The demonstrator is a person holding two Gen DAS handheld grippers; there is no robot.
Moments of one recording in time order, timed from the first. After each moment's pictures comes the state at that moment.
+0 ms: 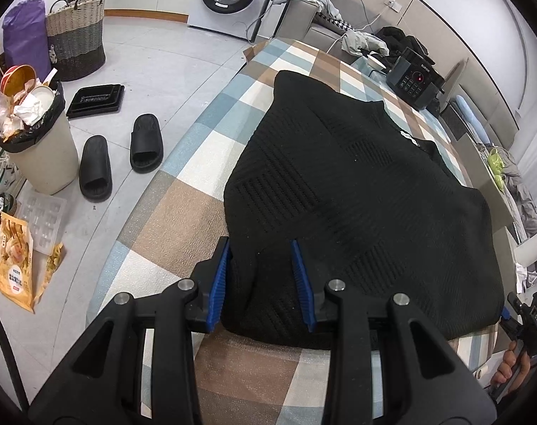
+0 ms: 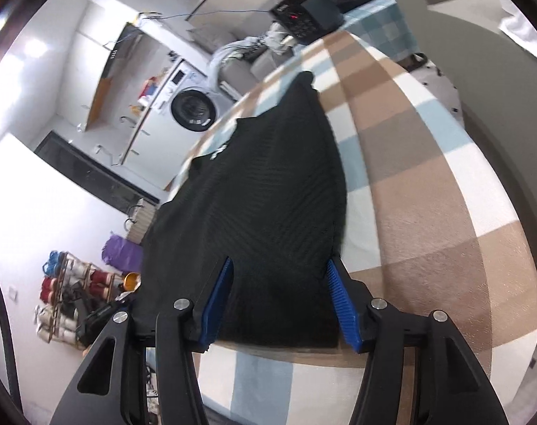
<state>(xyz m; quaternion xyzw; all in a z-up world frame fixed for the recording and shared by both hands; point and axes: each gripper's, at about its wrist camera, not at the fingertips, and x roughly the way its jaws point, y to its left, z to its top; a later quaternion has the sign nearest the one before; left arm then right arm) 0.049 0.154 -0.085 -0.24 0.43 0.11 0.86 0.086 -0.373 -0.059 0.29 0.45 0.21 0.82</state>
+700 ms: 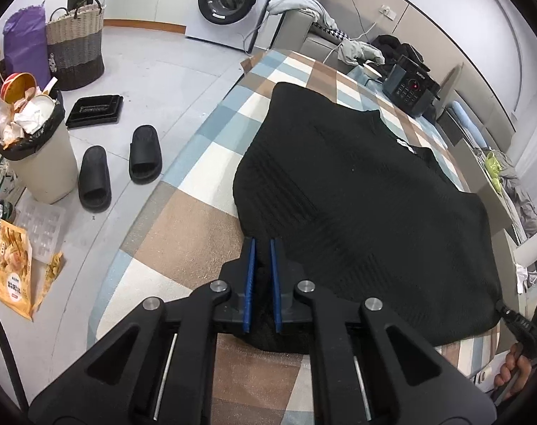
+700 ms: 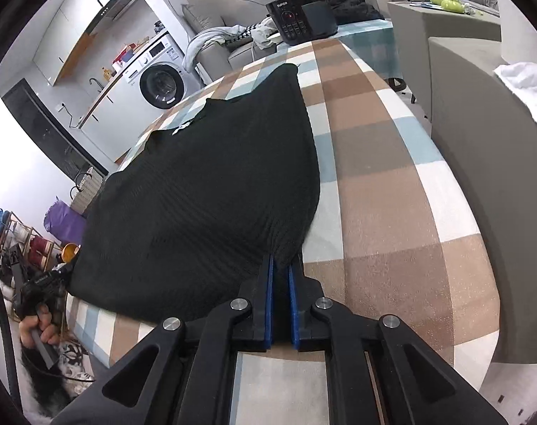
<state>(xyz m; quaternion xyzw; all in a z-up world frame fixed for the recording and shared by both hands) 0.039 0.156 -0.079 -0.23 0.41 0.11 0.88 0.082 -0.351 -0.054 0.16 0.46 0.13 0.86</state>
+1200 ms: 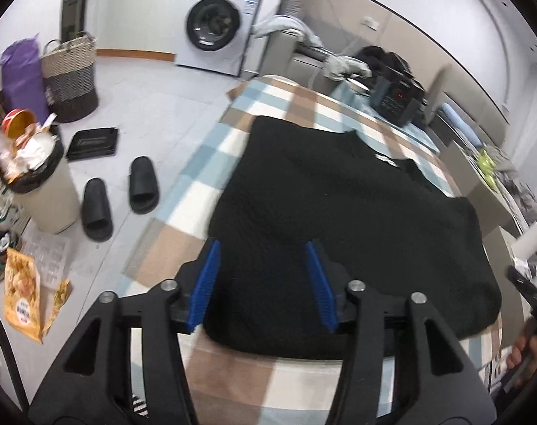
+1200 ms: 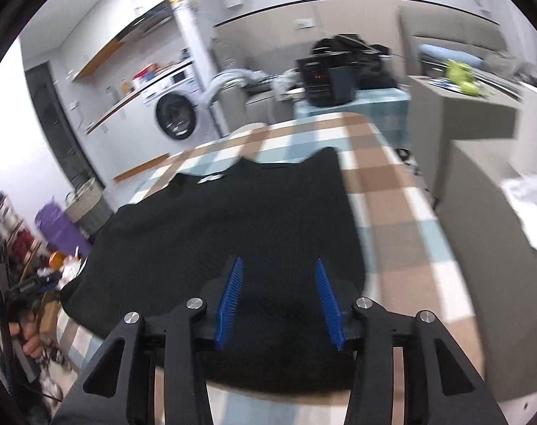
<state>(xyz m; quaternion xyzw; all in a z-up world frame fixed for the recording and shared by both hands) 0.032 0.130 -0.039 -0.19 0.37 0.09 0.90 0.091 -0.282 -0.004 0.07 0.38 0.15 0.91</state>
